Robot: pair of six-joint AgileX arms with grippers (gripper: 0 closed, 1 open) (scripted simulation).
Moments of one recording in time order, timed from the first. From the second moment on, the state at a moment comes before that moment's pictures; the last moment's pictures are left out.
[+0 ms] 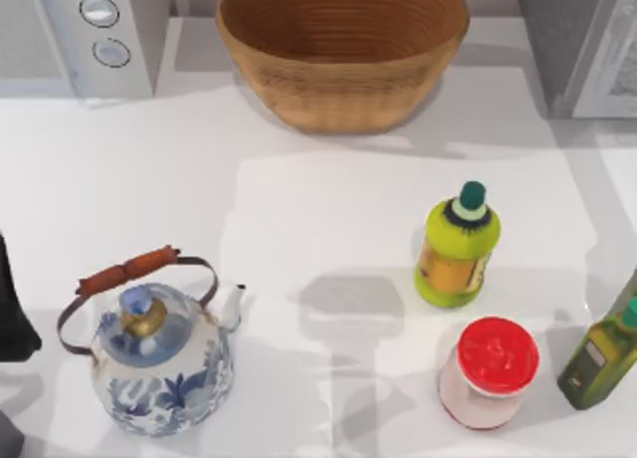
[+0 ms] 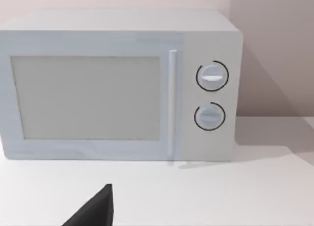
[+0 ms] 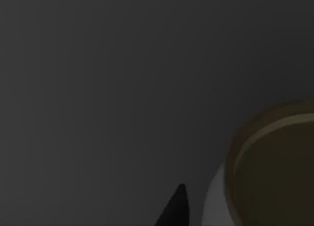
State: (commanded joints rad) left arm 0.00 0.00 0.00 0.00 0.00 0.00; right arm 0.10 2.09 2.77 -0.68 0.12 0.02
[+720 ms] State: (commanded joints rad) left arm 0.00 0.00 0.00 0.00 0.00 0.00; right arm 0.10 2.09 2.77 -0.68 0.12 0.02
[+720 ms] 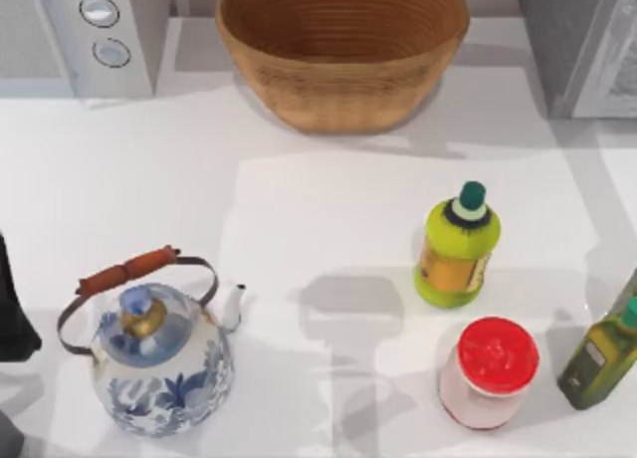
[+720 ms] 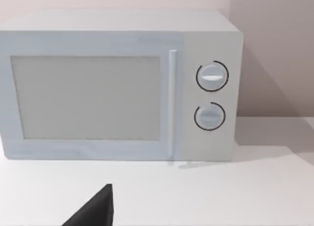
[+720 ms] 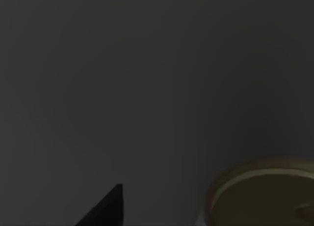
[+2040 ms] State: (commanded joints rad) left arm 0.00 0.00 0.00 0.00 0.00 0.00; right arm 0.05 0.92 1.26 -0.24 0.00 0.00
